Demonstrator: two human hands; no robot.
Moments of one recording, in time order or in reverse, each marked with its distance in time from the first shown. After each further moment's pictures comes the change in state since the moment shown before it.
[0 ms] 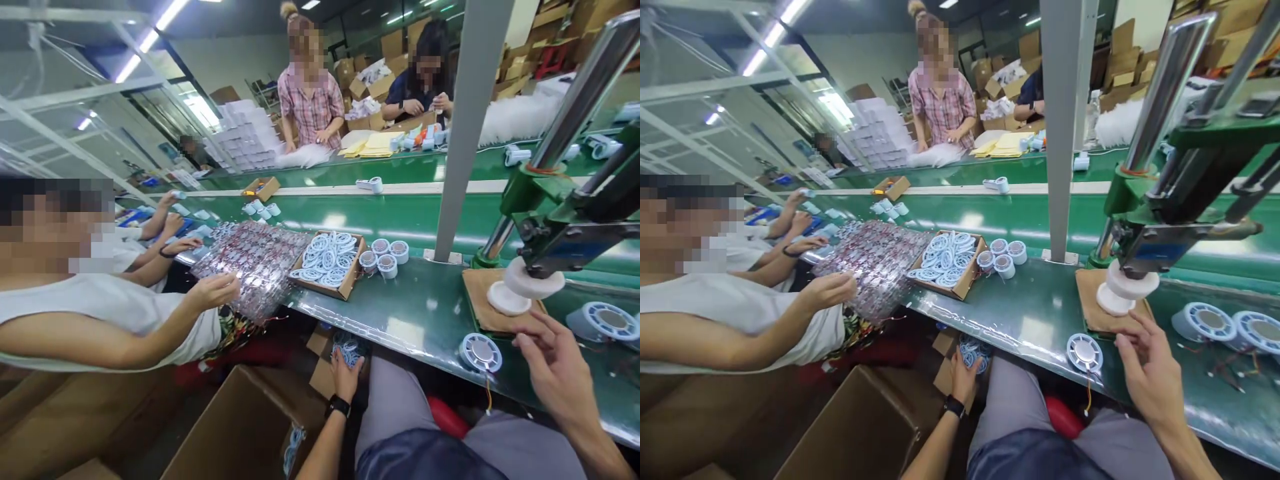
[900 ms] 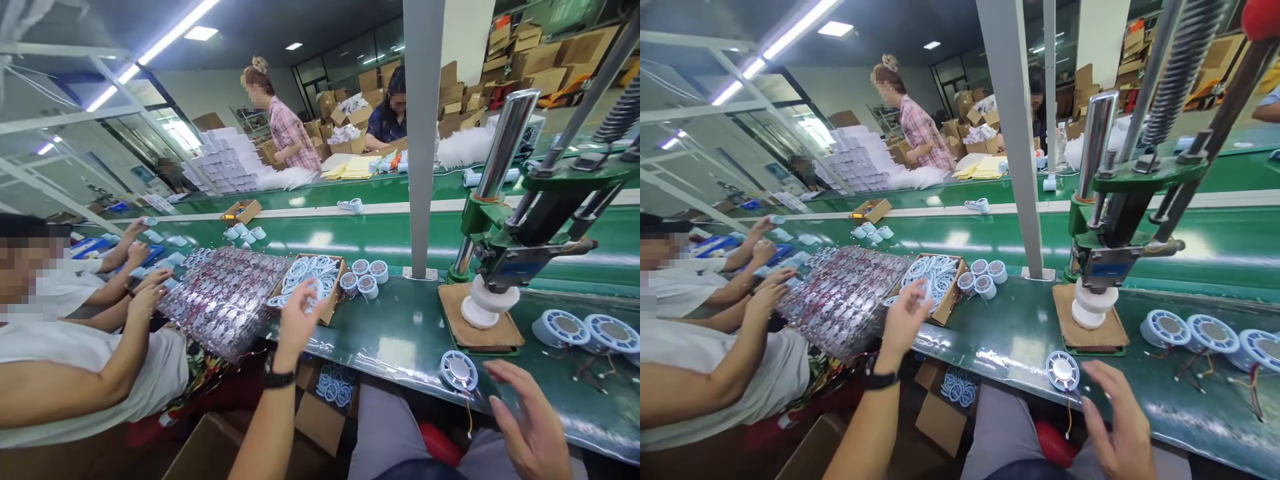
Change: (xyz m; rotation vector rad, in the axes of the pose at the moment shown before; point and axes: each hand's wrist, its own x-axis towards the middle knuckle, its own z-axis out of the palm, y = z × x) left_hand 0.131 0.196 -0.096 0.040 -0.062 0.508; right_hand -0.046 -0.007 0.003 0.054 0.007 -0.417
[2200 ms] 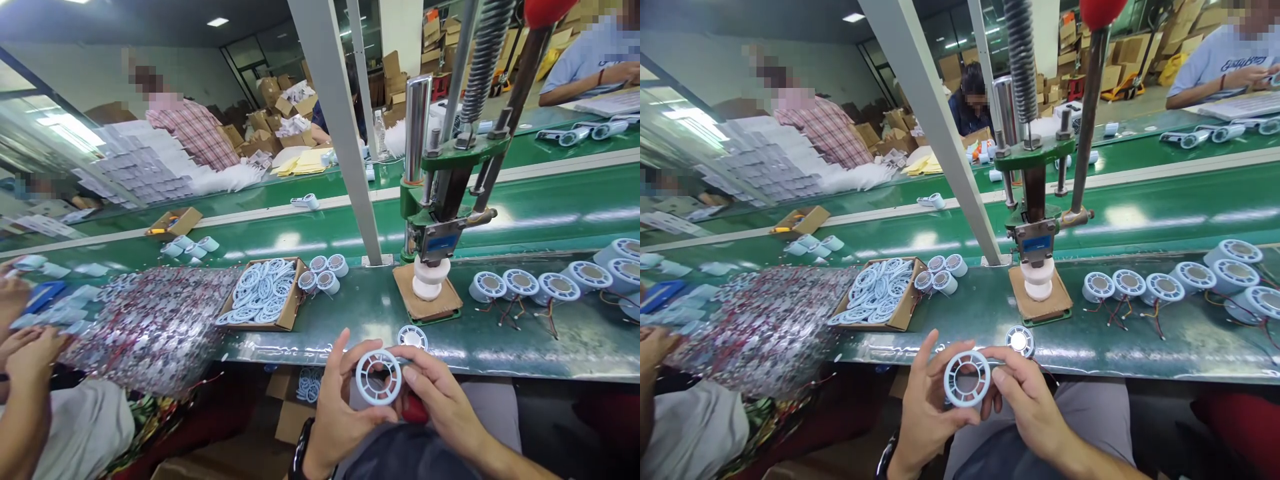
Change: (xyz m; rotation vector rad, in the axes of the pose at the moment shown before) left_hand -0.139 0.093 0.063 -0.872 -0.319 0.055; right_hand 0.025 -0.087 0.017 0.843 -0.412 0.593
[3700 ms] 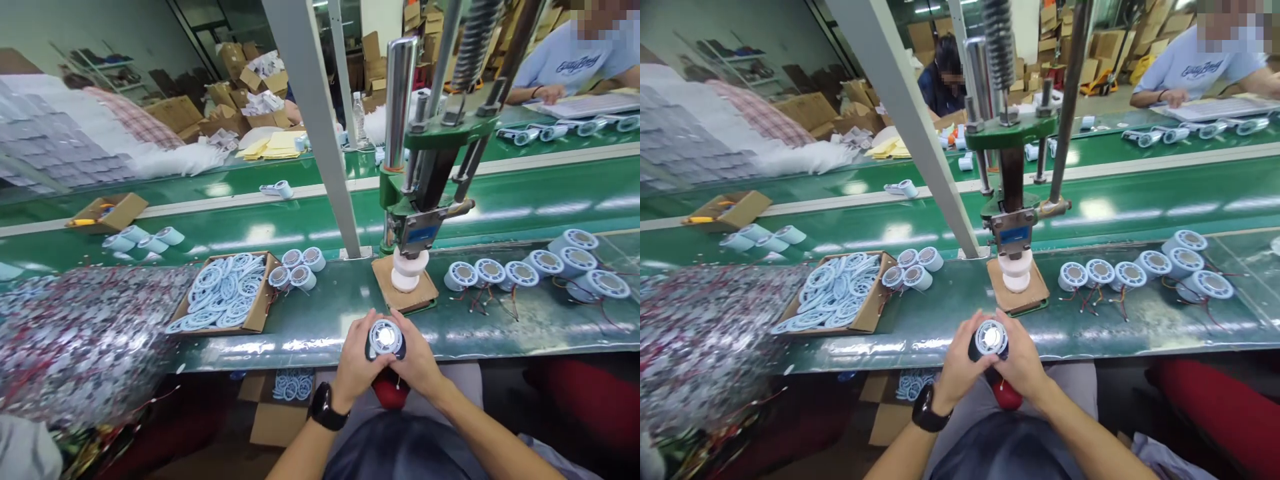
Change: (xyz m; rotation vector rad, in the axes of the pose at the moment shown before) left_hand 0.033 -0.068 0.033 0.421 -0.267 0.073; right_hand 0.022 0.093 -0.062 -0.925 0.309 -0.349
